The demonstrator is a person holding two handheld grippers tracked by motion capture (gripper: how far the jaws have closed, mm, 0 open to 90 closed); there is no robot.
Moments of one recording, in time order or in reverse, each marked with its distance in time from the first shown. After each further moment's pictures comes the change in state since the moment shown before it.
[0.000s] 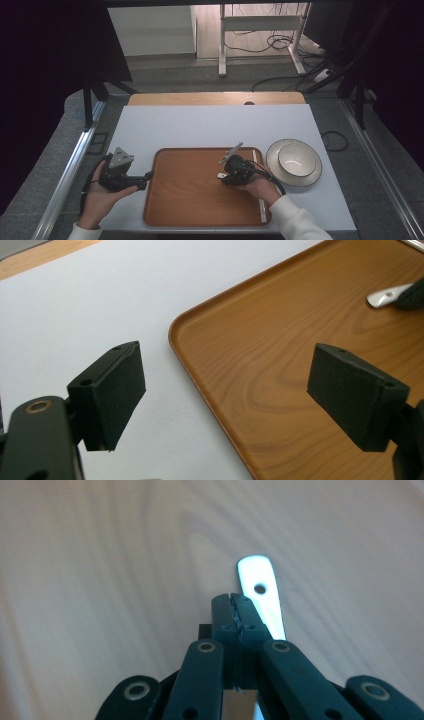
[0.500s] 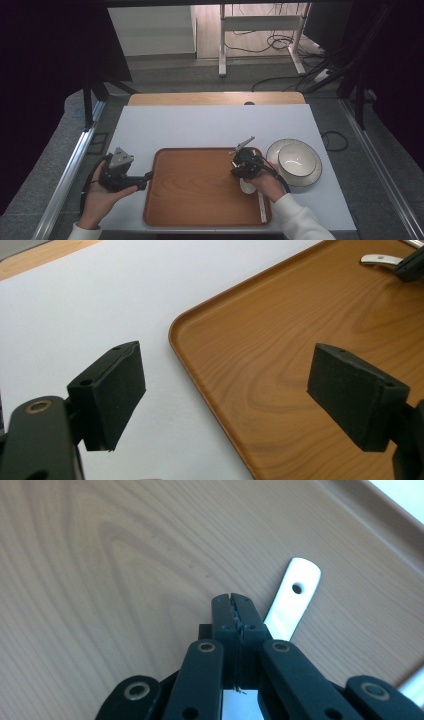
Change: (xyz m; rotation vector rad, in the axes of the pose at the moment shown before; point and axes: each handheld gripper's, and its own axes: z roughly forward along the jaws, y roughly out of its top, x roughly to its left) left arm 0.001 0.000 0.000 -0.001 0.002 -0.001; right arm -0.022 -0.009 -0.012 -0.033 -0.099 0.144
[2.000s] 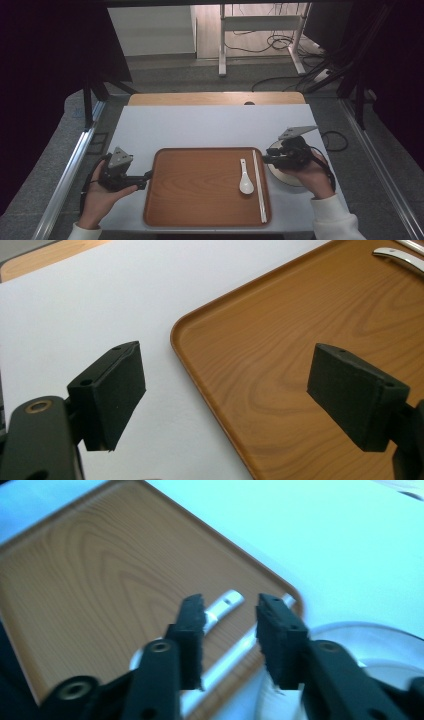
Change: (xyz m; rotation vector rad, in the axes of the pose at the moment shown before) left arm 0.001 0.001 -0.001 -0.007 0.007 -0.004; right arm -0.041 -0.046 -0.129 -0.293 -0.037 0.061
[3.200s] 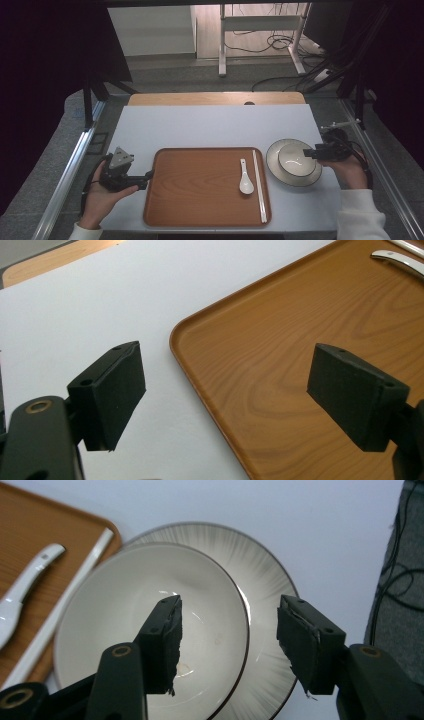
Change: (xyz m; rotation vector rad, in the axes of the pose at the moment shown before) left arm -0.003 0.000 0.001 -0.012 0.001 0.007; right arm -0.100 -0.049 -0.029 0.141 -0.274 0.296
